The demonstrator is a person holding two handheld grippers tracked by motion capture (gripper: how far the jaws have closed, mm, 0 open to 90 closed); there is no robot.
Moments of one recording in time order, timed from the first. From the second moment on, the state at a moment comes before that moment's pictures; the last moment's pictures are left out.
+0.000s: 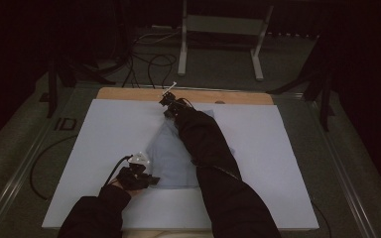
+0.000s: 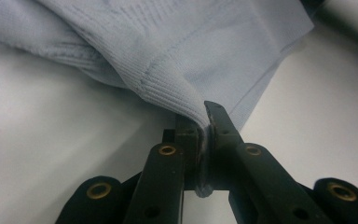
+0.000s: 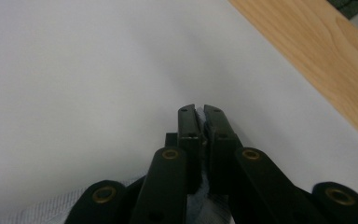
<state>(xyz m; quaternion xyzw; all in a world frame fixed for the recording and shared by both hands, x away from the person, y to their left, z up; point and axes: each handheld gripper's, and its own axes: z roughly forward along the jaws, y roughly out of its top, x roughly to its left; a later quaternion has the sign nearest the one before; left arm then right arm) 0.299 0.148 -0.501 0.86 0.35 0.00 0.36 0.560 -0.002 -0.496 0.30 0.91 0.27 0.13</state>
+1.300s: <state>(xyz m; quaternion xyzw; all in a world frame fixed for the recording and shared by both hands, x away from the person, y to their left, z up) 0.292 0.086 -0.448 0.88 0.28 0.03 0.38 0.534 -0.087 -0.417 0.30 0.87 0.37 0.15</state>
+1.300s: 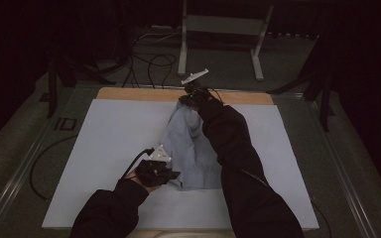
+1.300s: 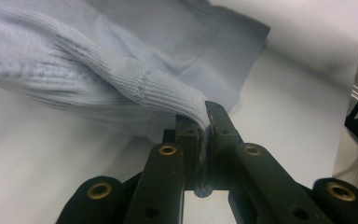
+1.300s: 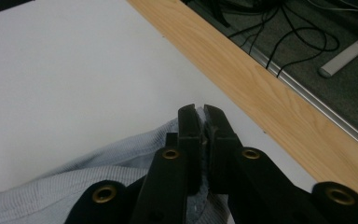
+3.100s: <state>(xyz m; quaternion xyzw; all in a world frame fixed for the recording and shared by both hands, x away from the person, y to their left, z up) 0.308 -0.053 -0.477 0.92 0.22 0.02 0.33 0.544 -0.187 -0.452 0.36 0.84 0.39 0.14</state>
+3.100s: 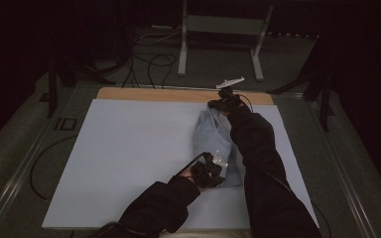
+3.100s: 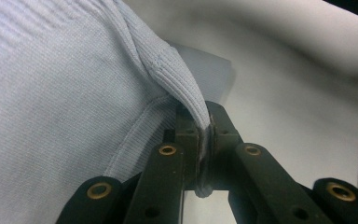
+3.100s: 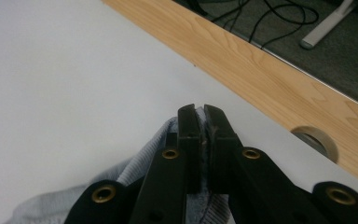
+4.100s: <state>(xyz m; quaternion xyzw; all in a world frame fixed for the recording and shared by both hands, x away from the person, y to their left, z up) 0.319 -0.082 -0.485 0.90 0.25 0.02 0.35 0.522 -0.195 -0.434 0.36 0.83 0.41 0.11</state>
